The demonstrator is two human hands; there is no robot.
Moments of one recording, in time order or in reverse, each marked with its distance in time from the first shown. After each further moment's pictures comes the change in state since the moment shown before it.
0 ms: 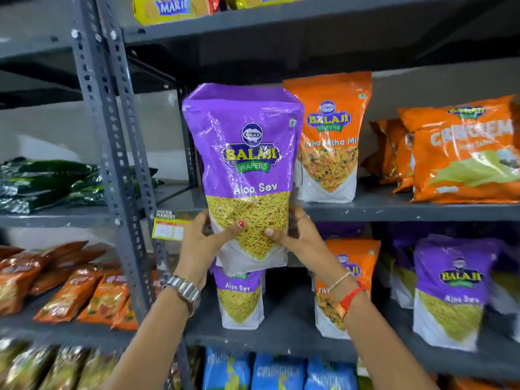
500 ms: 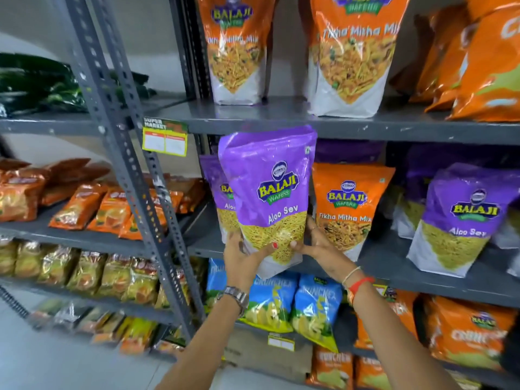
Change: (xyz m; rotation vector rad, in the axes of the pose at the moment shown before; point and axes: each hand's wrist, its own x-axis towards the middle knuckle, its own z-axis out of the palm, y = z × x) left_hand -0.104 -0.170 0.044 0.172 0.182 -0.208; right_hand -0.108 0.147 -0.030 -0.012 -0.189 0.484
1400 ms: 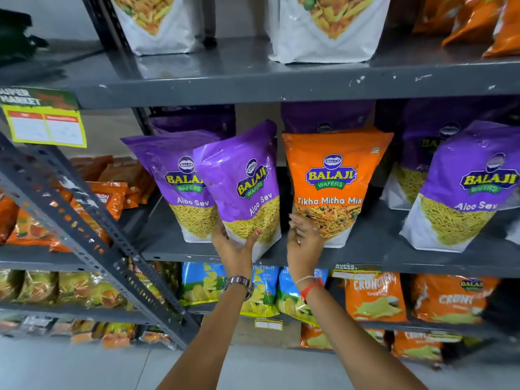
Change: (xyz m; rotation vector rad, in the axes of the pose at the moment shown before) left_hand 0.067 -0.101 0.092 0.058 0.120 -0.159; right_hand 0.070 0.102 0.003 -0.100 0.881 -0.093
